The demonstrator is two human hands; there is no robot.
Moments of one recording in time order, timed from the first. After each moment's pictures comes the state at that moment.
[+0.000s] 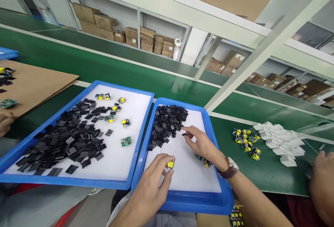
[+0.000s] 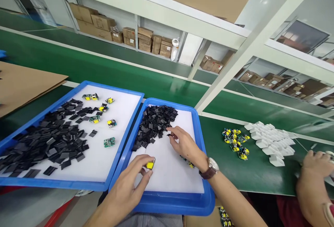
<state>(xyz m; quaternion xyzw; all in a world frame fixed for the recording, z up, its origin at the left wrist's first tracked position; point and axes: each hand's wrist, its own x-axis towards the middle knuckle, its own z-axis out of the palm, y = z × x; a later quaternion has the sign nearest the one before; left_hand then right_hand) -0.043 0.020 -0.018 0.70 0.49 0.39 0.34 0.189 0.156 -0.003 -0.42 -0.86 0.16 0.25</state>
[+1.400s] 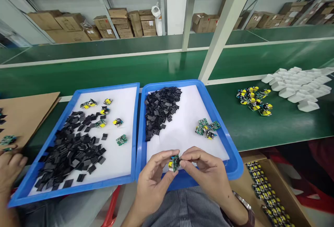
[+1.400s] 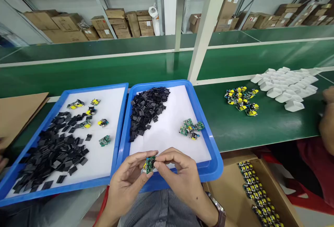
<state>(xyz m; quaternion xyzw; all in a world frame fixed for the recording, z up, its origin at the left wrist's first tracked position) -0.038 0.007 -0.010 0.51 0.38 0.48 0.60 0.143 0.006 -0.010 -0.44 -0.47 0.51 0.57</state>
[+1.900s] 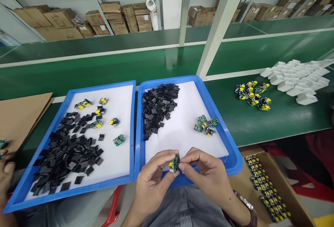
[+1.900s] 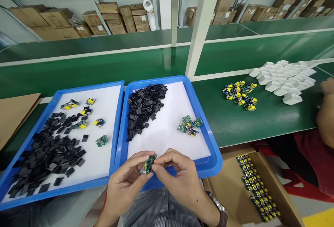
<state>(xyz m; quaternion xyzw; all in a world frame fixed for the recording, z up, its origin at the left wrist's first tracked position) -0.041 0.009 -0.014 0.58 0.37 0.48 0.55 0.142 -0.005 -0.004 -0.46 -0.46 0.53 0.55</state>
